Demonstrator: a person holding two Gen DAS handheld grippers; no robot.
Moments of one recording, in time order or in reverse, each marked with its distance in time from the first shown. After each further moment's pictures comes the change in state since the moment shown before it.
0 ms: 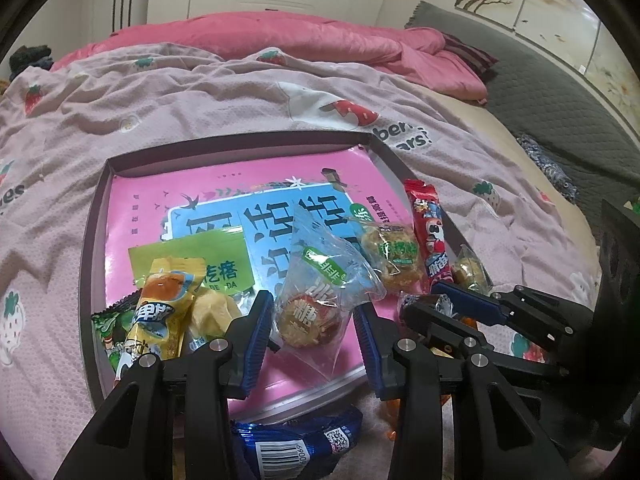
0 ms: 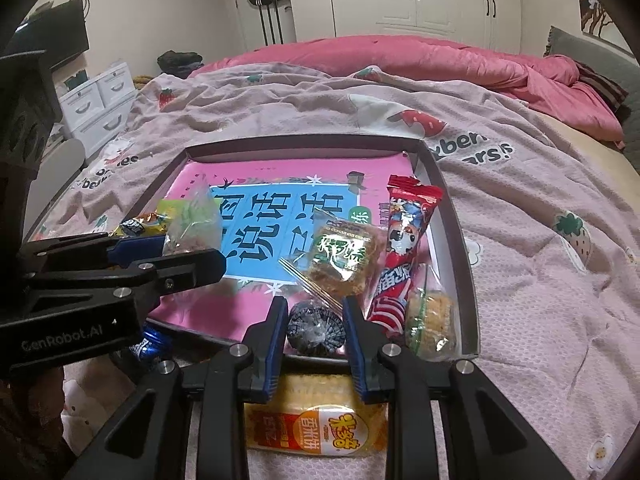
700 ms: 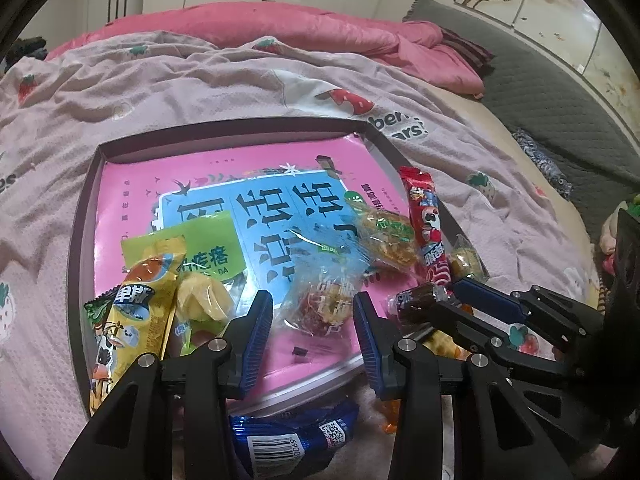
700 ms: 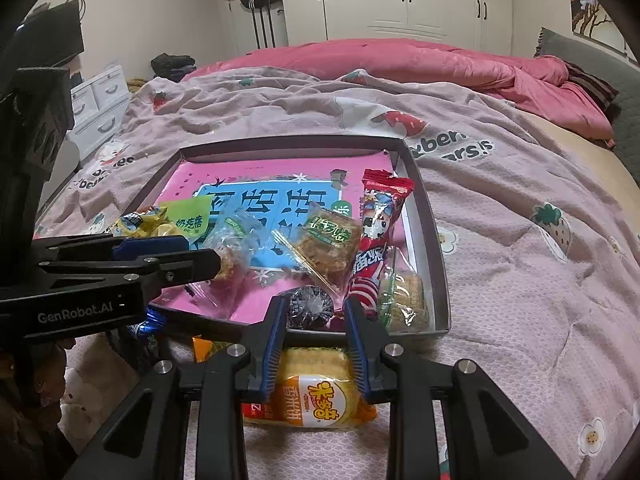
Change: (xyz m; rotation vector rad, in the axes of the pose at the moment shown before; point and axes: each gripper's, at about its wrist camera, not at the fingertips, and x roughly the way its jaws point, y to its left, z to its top) left arm 0.004 0.000 -0.005 -0.008 0.032 -0.028; right arm -0.013 -0.007 -0.008 0.013 -0.007 -0.021
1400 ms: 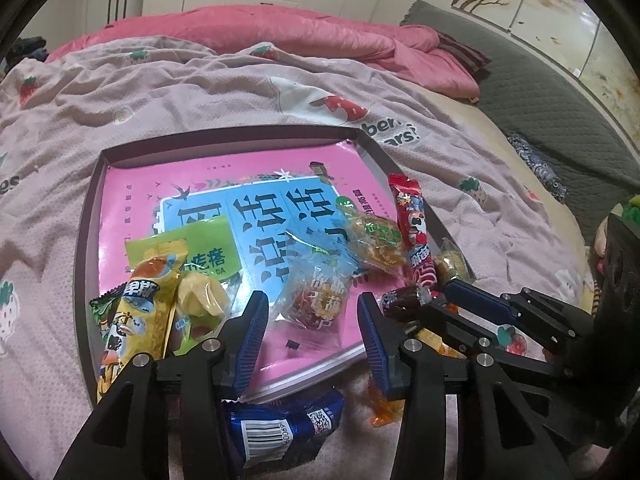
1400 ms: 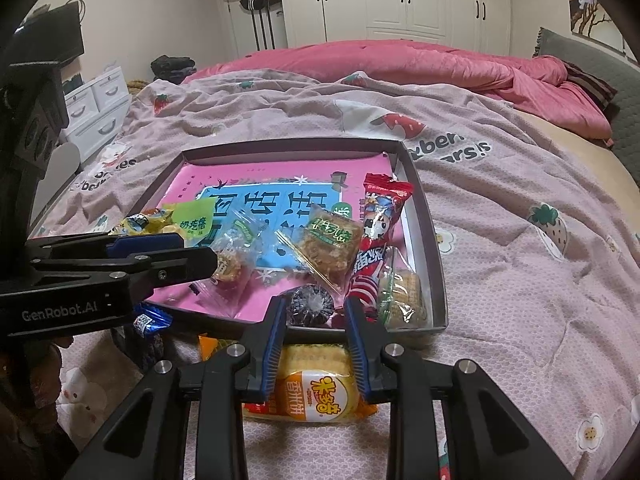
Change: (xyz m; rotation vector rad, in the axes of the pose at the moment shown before) left arm -0.013 -0.003 0.000 -0.002 -0.012 -0.012; right arm -0.007 -0.002 0.001 0.007 -0.007 0.002
